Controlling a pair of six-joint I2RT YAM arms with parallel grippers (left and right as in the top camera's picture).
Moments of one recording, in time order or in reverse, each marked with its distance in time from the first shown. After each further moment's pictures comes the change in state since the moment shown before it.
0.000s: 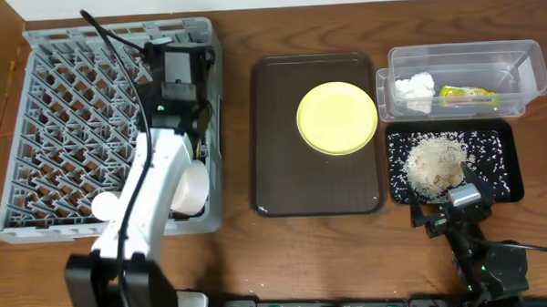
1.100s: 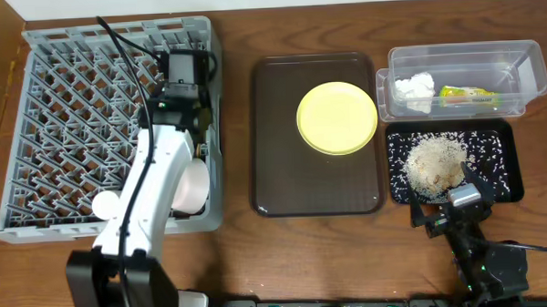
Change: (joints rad) left arm -0.011 0.008 0.011 -0.168 0.187 0.040; right arm 0.000 0.000 0.000 0.000 0.000 0.000
